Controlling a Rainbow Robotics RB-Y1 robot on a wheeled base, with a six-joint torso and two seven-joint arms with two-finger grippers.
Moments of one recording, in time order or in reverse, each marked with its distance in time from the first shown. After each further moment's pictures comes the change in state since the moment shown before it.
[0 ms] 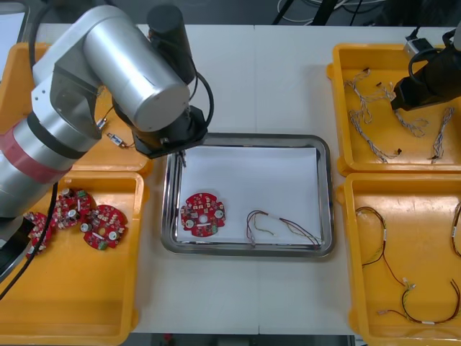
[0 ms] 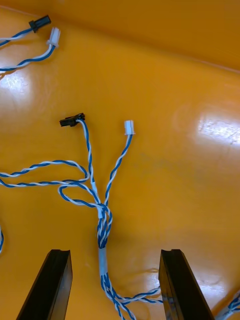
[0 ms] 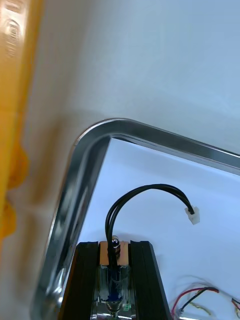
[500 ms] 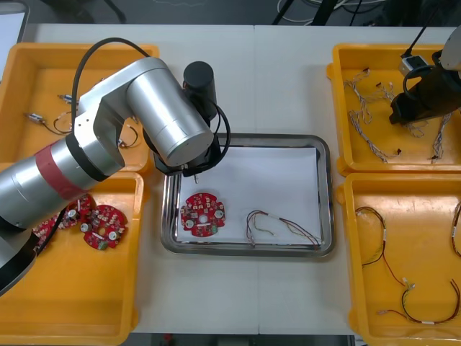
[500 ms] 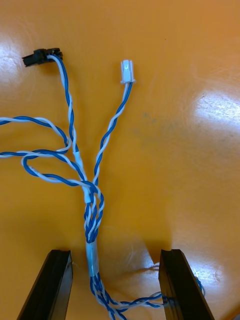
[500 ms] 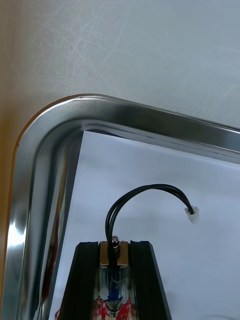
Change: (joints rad) right arm -0.001 0.012 0.069 0.092 -0.006 -0.065 0.000; left arm 0.000 -0.016 -0.182 0.130 -0.052 -0.188 -0.001
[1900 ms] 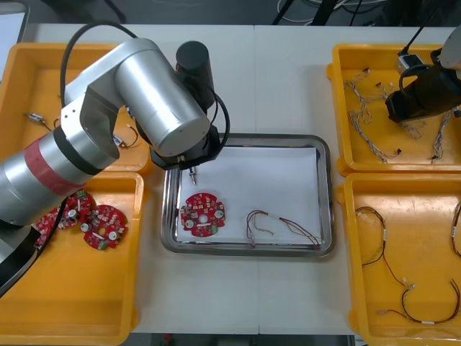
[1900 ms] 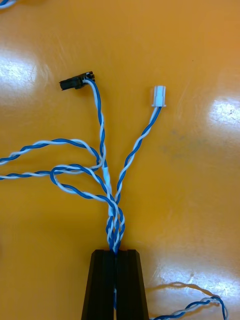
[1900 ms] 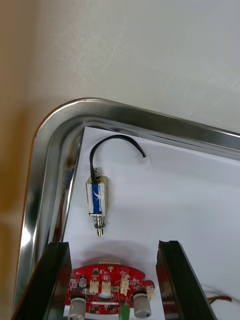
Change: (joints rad) right arm -0.002 0.004 0.000 0.008 -0.068 -0.015 0.000; left arm 0.000 0.004 0.085 -0.102 0.023 0.110 0.000
